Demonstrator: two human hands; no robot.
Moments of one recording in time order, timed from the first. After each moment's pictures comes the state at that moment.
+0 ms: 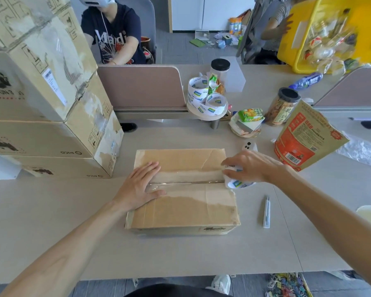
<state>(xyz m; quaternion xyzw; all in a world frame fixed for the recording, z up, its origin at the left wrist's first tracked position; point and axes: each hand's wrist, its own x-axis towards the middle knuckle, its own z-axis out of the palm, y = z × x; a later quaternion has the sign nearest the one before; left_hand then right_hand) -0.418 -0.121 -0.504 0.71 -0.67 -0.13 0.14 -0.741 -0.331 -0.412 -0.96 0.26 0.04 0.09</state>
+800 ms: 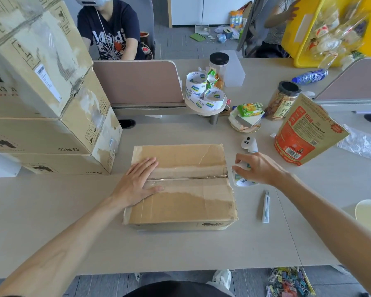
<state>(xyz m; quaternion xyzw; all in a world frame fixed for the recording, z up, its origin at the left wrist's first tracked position) -0.417 -0.121 -0.509 0.71 -0.68 -0.11 0.11 -0.776 -0.333 -0.455 -0.93 0.34 -0.05 0.15</state>
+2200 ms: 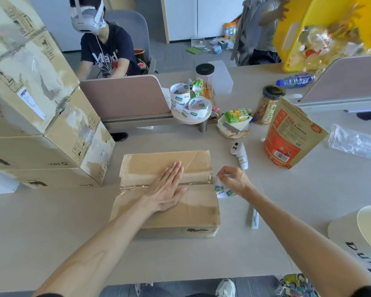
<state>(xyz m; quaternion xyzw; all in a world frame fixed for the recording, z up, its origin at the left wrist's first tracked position) -0.539 -0.189 -0.488 0.69 -0.71 -0.13 -0.06 -0.774 -0.318 -0.497 -0.73 0.50 -0.16 0.45</state>
